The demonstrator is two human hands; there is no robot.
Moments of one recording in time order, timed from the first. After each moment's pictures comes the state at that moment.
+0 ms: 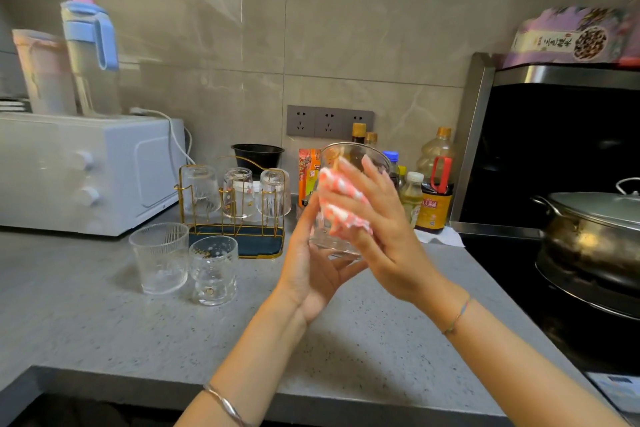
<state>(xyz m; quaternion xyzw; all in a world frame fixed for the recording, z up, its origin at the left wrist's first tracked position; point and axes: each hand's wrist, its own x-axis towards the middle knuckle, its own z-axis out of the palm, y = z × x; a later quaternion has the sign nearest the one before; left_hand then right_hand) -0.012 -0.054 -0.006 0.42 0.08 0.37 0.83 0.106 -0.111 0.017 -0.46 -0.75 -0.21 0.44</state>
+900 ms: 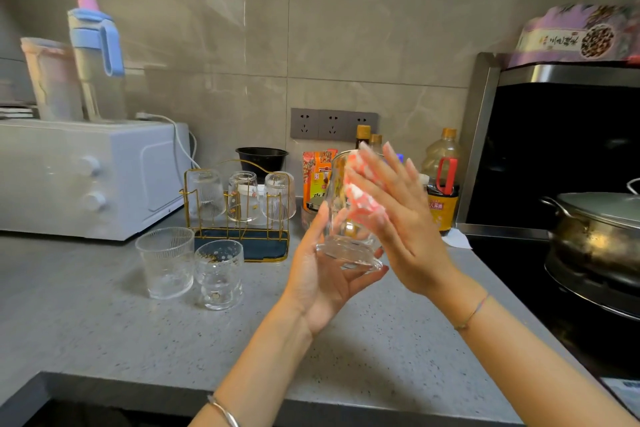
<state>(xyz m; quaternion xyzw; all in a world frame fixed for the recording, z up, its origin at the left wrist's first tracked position) -0.014 -0.056 -0.009 0.40 0.06 0.31 0.86 0.109 -0.115 0.031 -0.49 -0.71 -0.27 0.43</state>
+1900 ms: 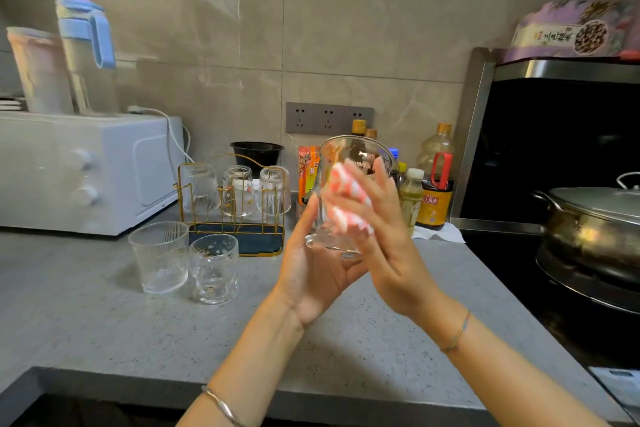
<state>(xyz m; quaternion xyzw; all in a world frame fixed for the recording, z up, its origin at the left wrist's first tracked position) -0.018 -0.053 -0.012 0.40 -0.02 0.29 0.87 0.091 -0.121 0.007 -0.44 -0.73 -0.15 0.50</state>
